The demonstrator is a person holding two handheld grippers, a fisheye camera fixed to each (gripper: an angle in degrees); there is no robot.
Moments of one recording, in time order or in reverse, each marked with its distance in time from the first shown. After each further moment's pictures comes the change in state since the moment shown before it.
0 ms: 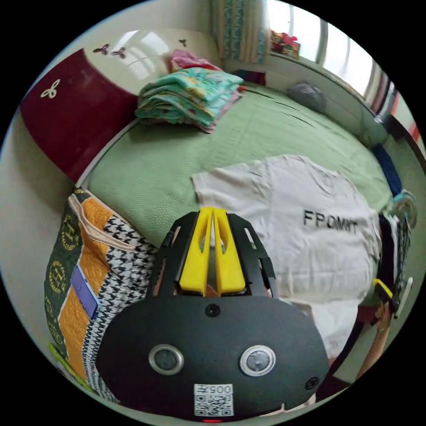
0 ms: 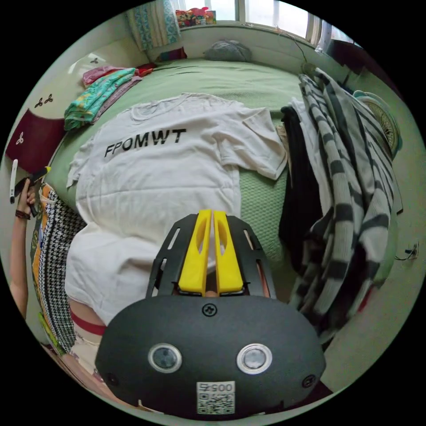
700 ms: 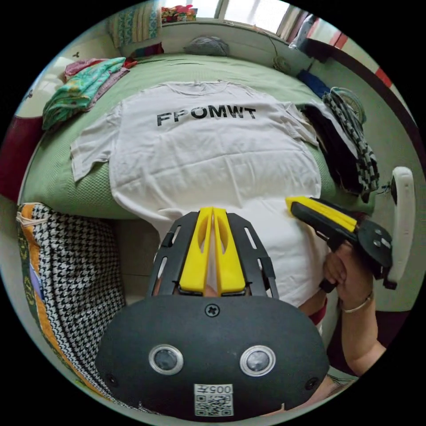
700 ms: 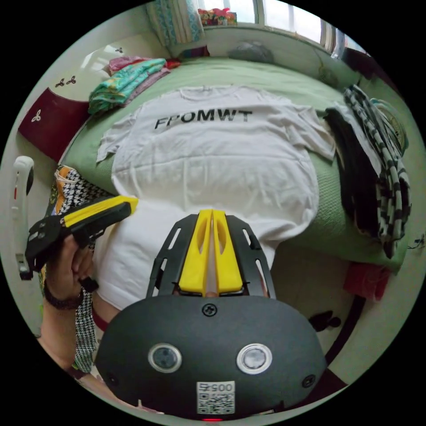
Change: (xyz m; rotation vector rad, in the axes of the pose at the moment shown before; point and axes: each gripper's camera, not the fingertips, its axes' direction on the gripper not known) left arm 0.205 0.162 0.006 -0.167 0.201 0.237; right arm -0.120 0.077 0.030 0.016 -0.063 -0.015
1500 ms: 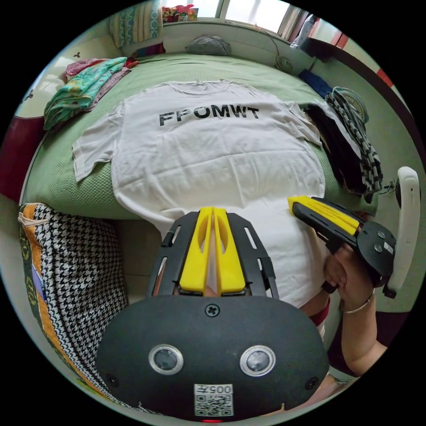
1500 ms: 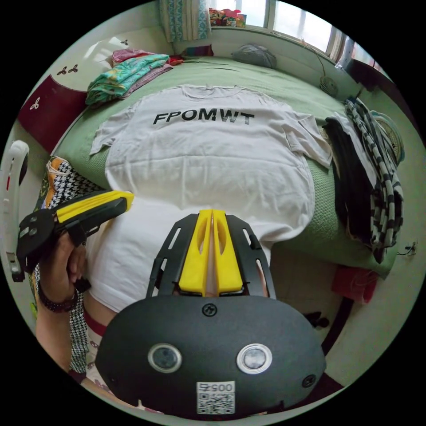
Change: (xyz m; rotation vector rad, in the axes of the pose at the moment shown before) left arm 0.039 0.016 0.019 -0.016 -0.033 0.007; right arm -0.030 0.007 0.029 -0.022 0.082 -0.042
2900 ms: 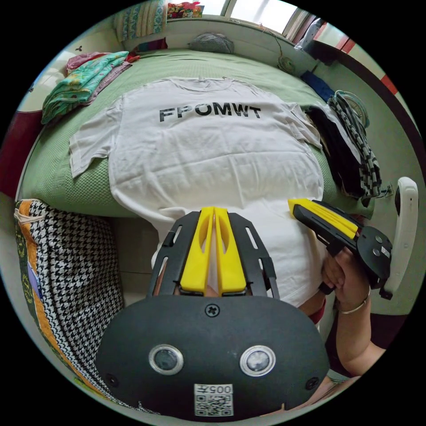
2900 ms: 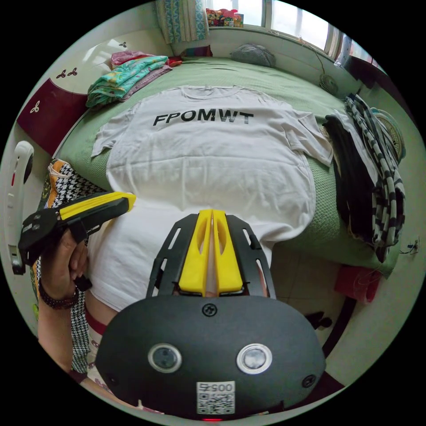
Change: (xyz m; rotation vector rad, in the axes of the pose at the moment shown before) left arm 0.002 -0.001 0.028 -0.012 0.026 -0.018; right arm 0.000 0.004 0.009 0.002 -0.015 0.008
